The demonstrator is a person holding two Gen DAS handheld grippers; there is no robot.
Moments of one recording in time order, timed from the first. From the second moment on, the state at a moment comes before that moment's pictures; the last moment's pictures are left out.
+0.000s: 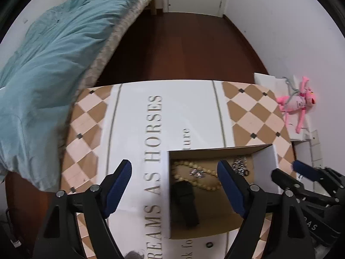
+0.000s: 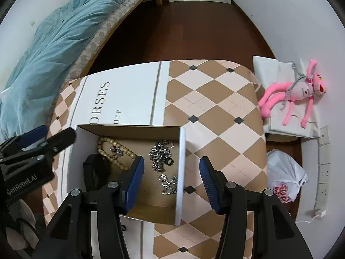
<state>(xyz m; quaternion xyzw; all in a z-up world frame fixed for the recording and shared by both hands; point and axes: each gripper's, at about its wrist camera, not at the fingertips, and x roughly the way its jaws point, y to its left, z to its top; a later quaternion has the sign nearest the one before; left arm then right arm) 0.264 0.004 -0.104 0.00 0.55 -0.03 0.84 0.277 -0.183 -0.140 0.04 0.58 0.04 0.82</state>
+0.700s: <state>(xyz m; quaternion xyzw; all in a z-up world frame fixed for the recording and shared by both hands) 0.191 0.007 -0.070 0.03 0.48 -0.01 0.87 0.209 -0.184 -0.094 0.01 0.51 -0.01 0.86</state>
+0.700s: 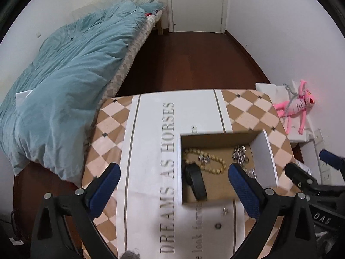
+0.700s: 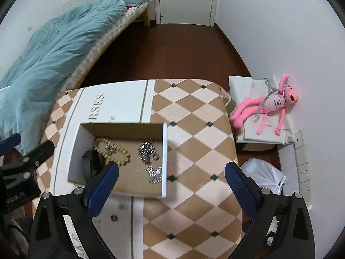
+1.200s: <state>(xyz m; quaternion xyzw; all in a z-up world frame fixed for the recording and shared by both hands) 0.121 -0.021 -0.175 0.03 0.55 -0.03 0.83 0.128 -0.206 -0.198 0.06 0.56 -0.04 0.83</state>
